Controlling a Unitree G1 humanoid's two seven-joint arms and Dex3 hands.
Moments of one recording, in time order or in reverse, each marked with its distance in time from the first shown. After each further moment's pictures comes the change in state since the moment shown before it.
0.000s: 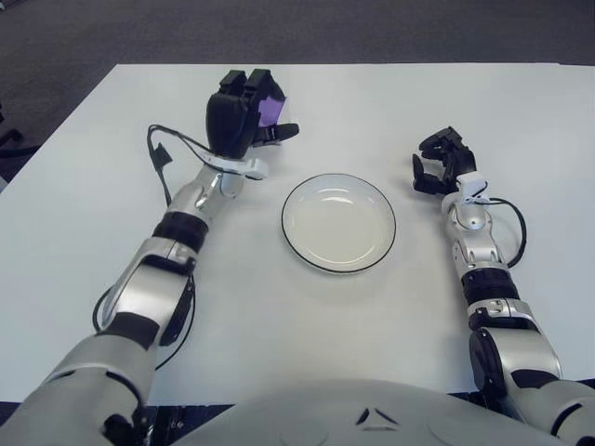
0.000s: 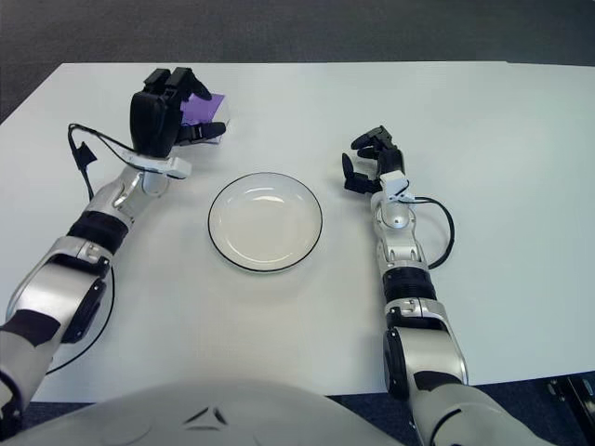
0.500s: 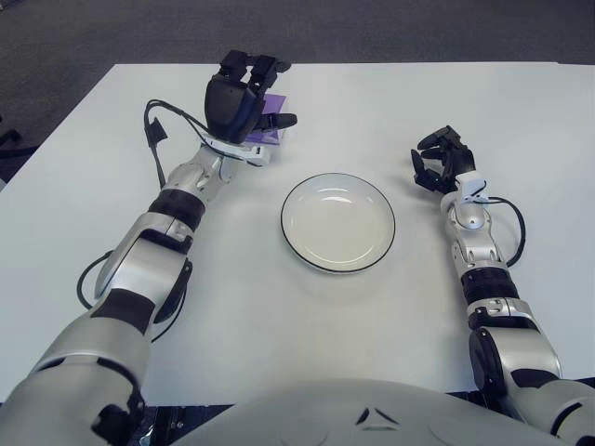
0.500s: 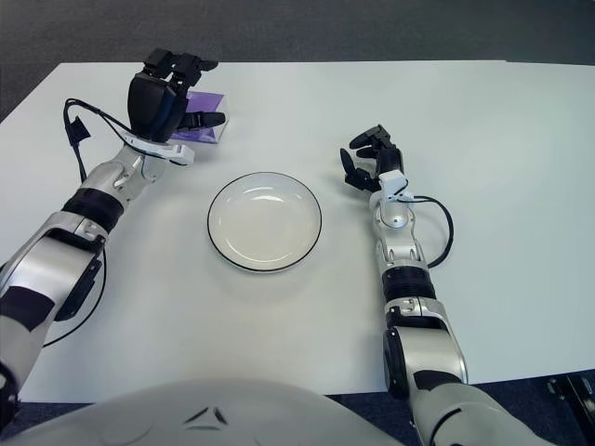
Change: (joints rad) left arm -0.125 0.040 -0.112 0.175 0.058 0.079 0.045; right arm -0.002 -0.003 0.008 0.001 -0.001 -0.007 -0.003
